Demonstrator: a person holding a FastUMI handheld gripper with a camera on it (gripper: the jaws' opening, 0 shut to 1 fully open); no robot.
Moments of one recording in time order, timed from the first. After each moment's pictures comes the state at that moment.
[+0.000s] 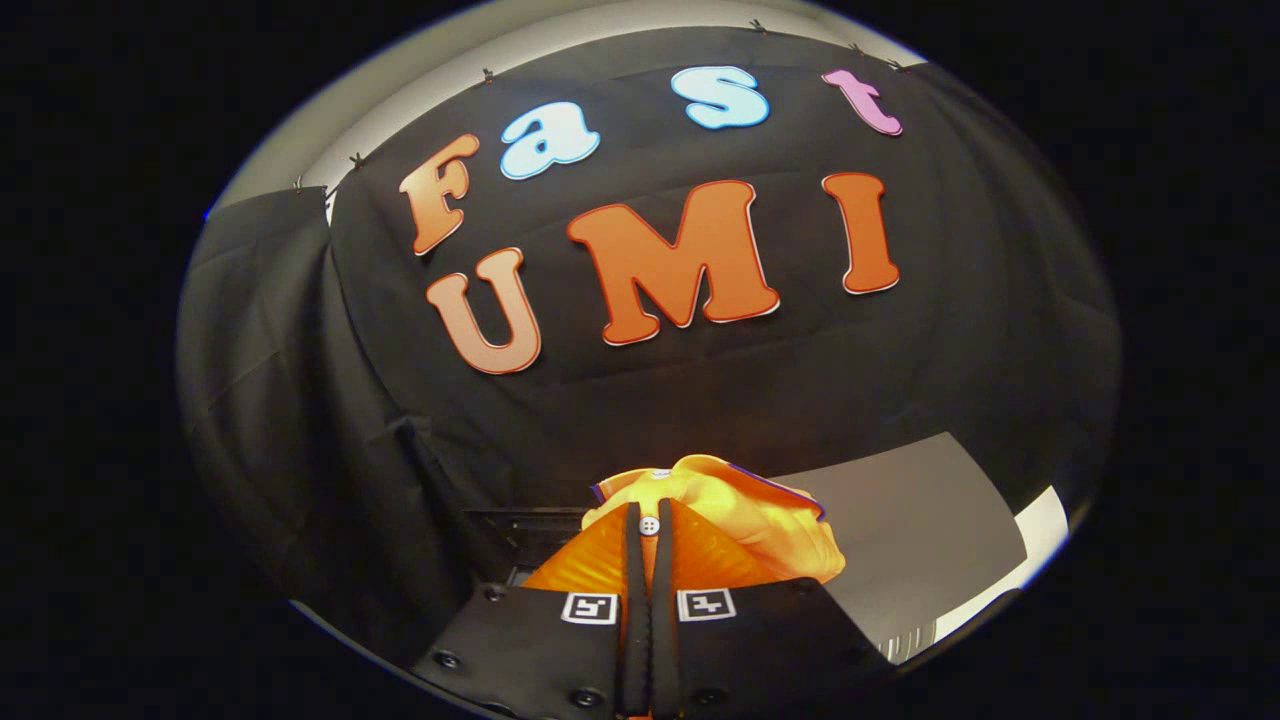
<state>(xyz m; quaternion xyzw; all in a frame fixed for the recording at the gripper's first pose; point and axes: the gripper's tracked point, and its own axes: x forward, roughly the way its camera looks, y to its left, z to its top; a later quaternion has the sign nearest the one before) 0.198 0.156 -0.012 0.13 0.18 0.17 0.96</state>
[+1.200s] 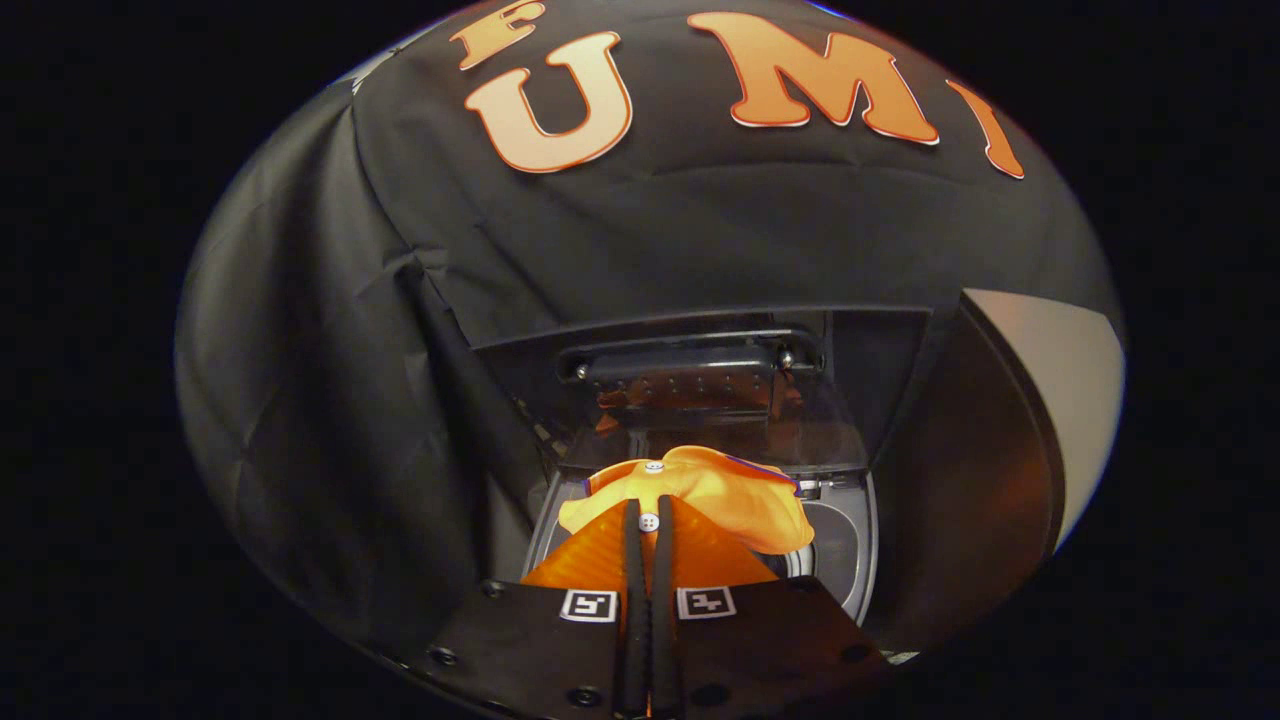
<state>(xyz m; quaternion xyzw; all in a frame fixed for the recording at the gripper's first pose) 0.245 0.409 -0.282 0.07 0.35 0.23 0.90</state>
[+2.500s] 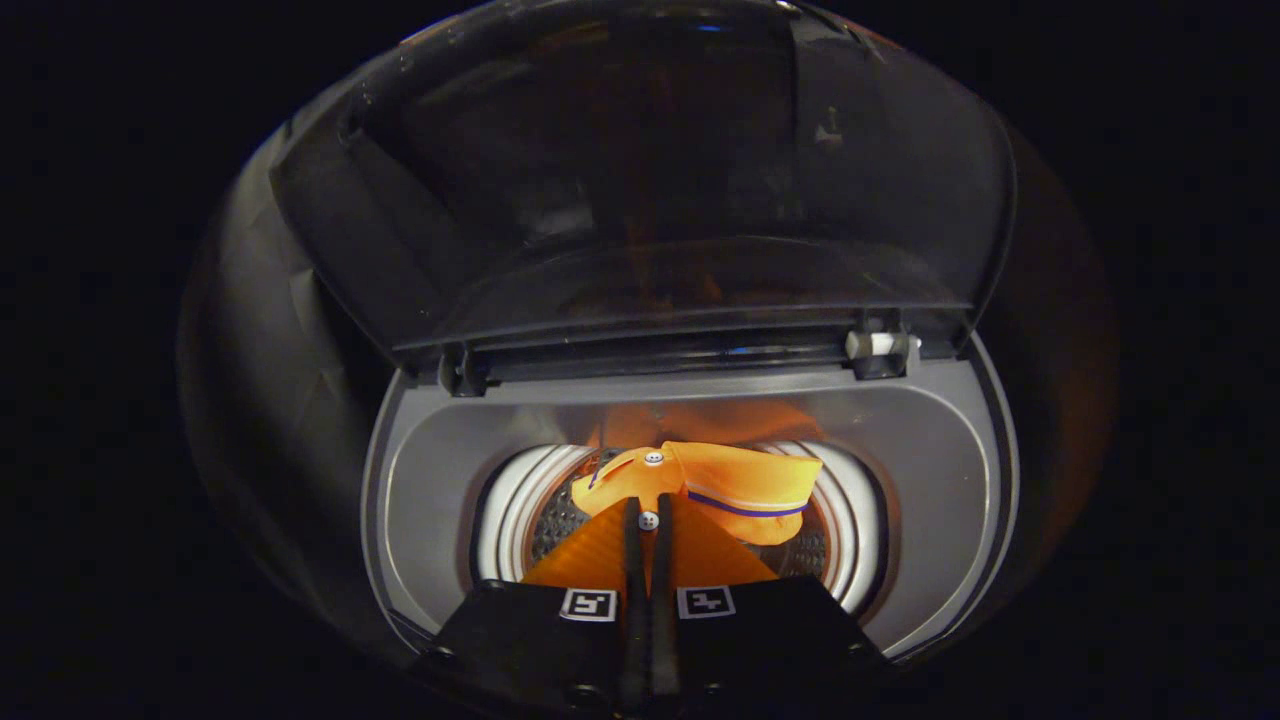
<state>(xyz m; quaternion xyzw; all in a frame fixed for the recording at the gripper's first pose) 0.264 0.423 -0.491 0.05 0.46 0.16 0.87</state>
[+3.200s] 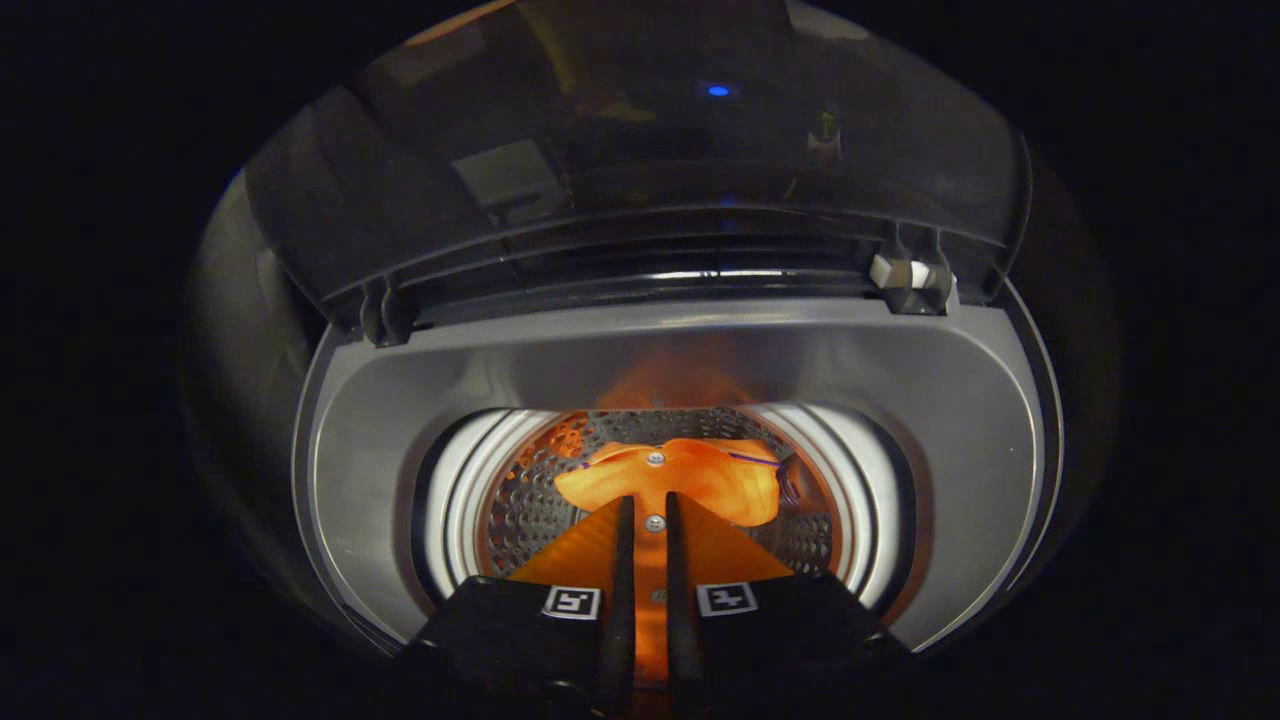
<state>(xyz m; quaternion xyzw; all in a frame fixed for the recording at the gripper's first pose) 0.267 0.410 -0.524 0.03 0.49 0.13 0.86</state>
